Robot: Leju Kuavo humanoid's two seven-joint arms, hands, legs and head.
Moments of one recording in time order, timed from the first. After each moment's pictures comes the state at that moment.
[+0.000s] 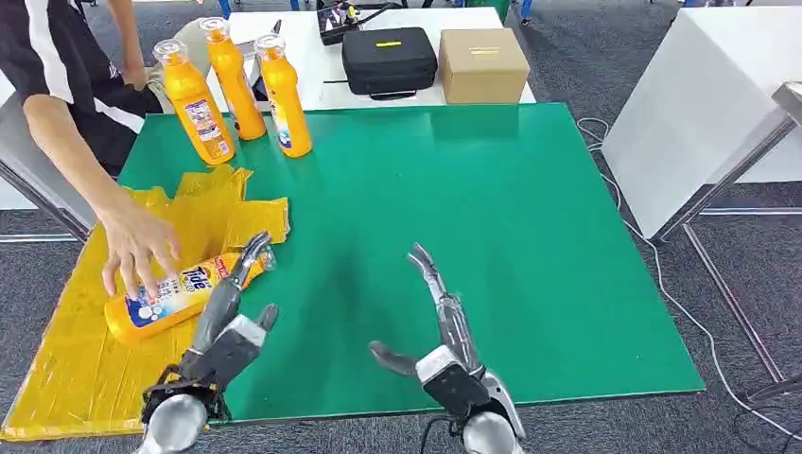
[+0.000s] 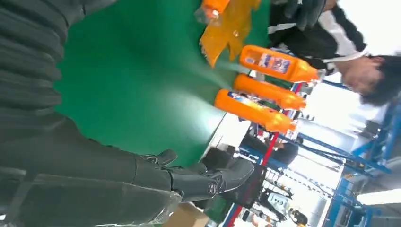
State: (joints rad) left arm -0.06 -0.10 -0.22 -1.53 -0.52 0.04 -0.36; right arm 0.06 0.09 0.43 -1.57 0.34 -0.24 -0.44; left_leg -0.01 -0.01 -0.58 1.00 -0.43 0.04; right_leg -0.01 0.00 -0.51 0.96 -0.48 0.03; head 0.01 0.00
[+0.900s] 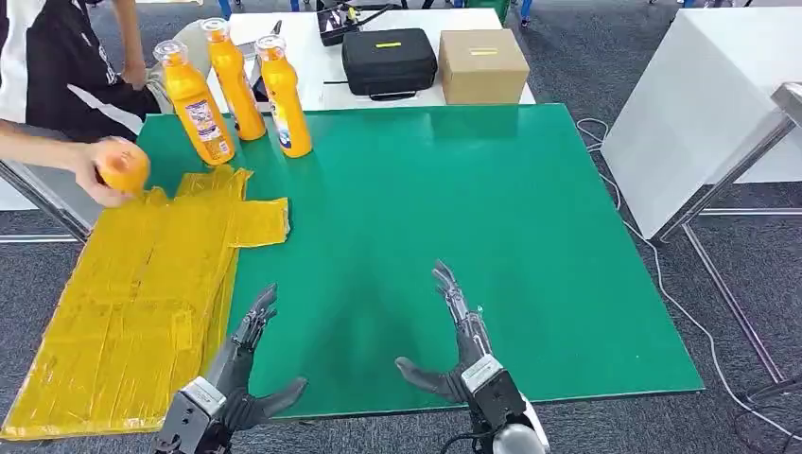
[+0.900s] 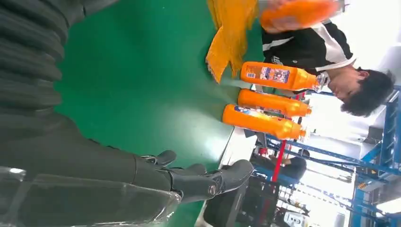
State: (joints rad) left arm 0.12 -0.10 -0.23 -1.59 -0.26 -0.08 -0.43; right arm 0.10 0.01 0.42 -1.59 0.14 -0.17 -0.49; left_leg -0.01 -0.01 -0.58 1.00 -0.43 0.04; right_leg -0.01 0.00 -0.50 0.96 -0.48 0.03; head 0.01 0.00
